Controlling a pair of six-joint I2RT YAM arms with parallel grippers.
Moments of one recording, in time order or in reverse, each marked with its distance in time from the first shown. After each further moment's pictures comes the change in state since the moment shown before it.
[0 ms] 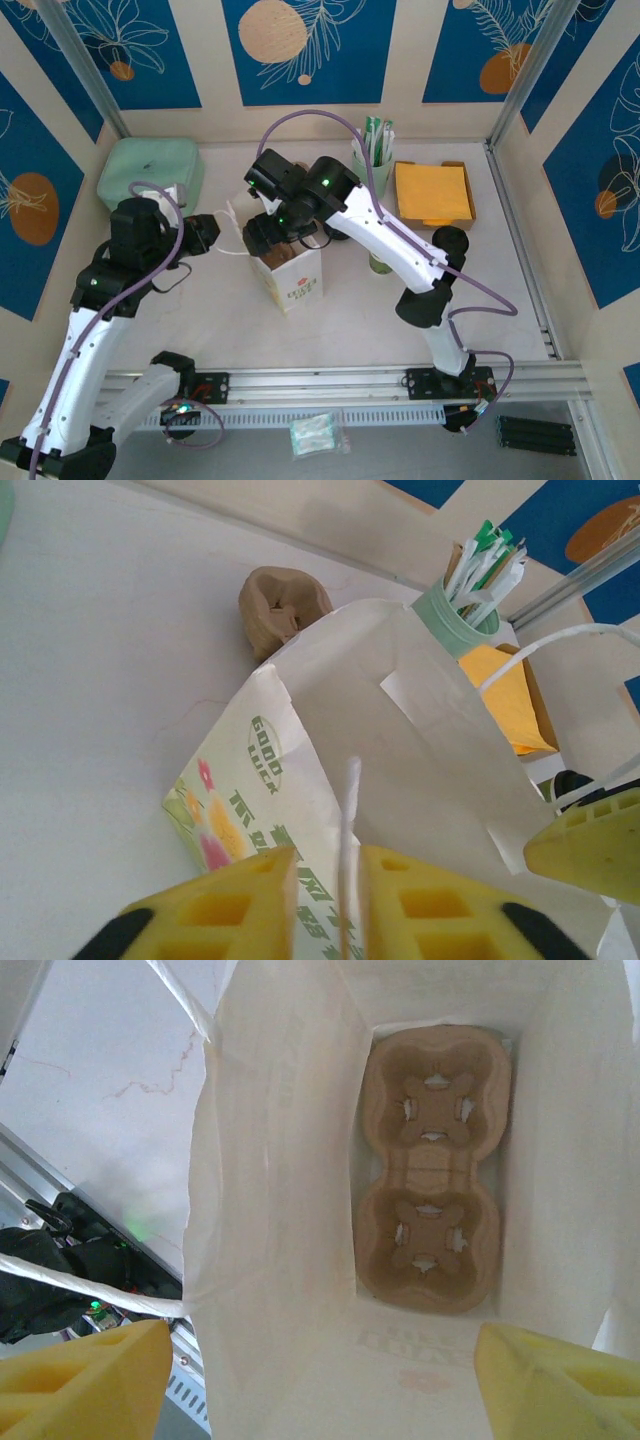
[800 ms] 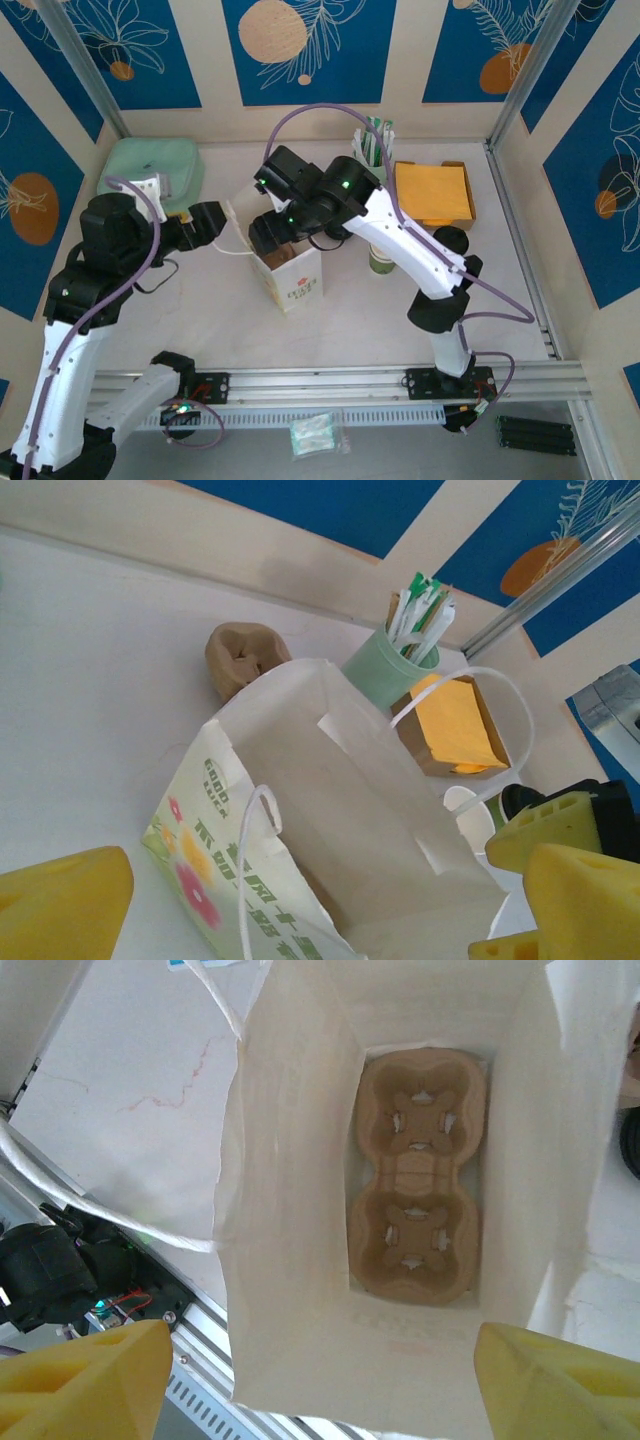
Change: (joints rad) left arm 0.000 0.000 0.188 -0.085 0.025 0.025; right arm 0.018 -0.090 -0.019 -0.006 0.053 0.000
